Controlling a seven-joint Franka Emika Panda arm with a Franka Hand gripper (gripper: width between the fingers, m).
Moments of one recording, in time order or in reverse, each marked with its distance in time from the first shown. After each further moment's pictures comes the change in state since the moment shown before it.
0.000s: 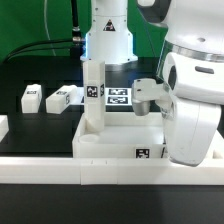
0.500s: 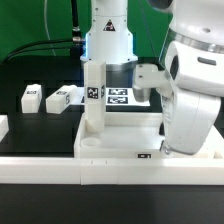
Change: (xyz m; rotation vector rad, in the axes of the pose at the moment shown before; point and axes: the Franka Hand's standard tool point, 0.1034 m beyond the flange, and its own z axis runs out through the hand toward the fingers) arm -0.010 -0.009 -0.028 0.088 -0.049 0.002
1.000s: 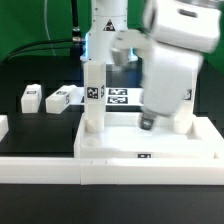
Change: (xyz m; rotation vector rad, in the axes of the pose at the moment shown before) arm -0.063 -0.015 -0.025 0.008 0.003 -0.002
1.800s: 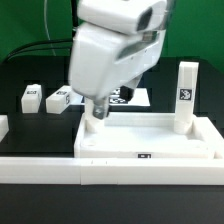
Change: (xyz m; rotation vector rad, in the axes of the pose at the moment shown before) arm -0.024 0.024 -0.009 -0.025 0.020 0.434
